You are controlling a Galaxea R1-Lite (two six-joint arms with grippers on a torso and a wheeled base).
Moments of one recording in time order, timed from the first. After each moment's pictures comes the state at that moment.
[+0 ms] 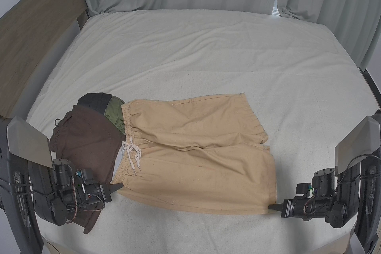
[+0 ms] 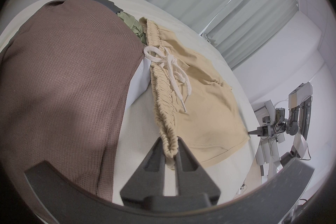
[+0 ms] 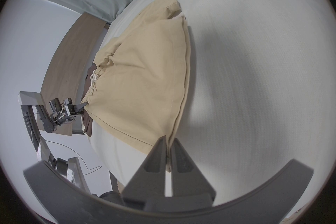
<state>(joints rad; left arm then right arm) 0.00 2.34 -0.20 -1.55 -0.58 -0.26 0.21 2.36 -0.05 -1.54 0.42 0.41</state>
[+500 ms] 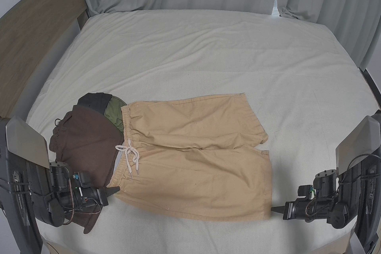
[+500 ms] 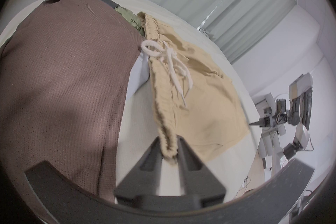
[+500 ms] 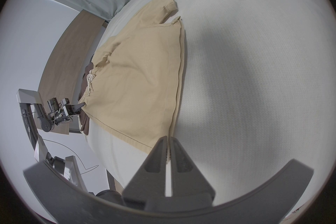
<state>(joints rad) 0.03 2.34 -0.16 -1.55 -0.60 -0.17 0.21 2.37 -0.02 -1.54 0.41 0.38</state>
